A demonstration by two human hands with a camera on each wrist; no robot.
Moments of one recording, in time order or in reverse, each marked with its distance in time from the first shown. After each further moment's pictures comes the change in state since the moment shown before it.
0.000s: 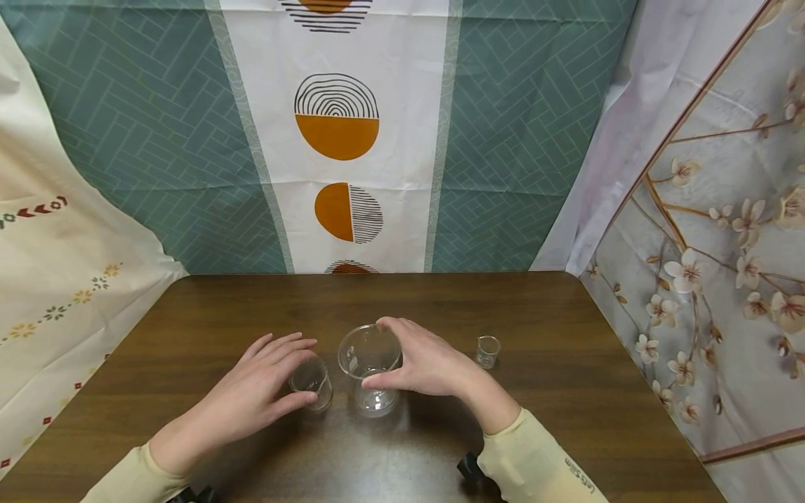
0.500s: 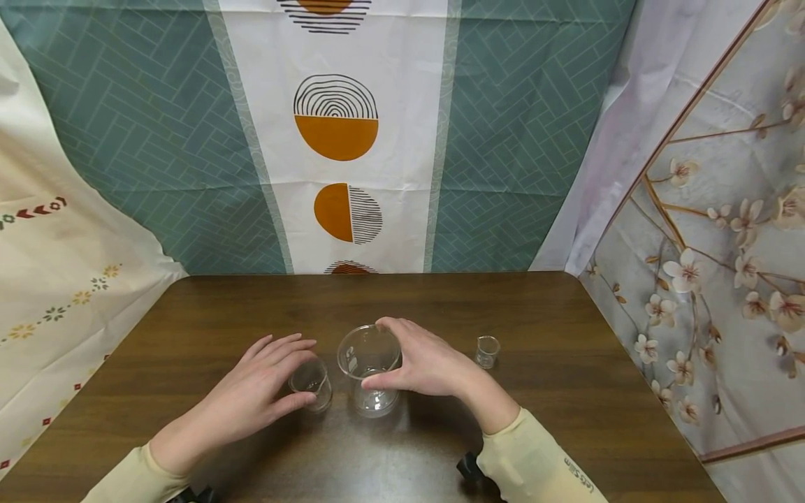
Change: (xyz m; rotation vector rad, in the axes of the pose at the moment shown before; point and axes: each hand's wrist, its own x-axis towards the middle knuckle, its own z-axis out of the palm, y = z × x) left_hand 0.001 -0.001 0.002 0.004 -0.004 0.001; right_hand 0.000 0.001 0.001 0.005 0.002 -0.004
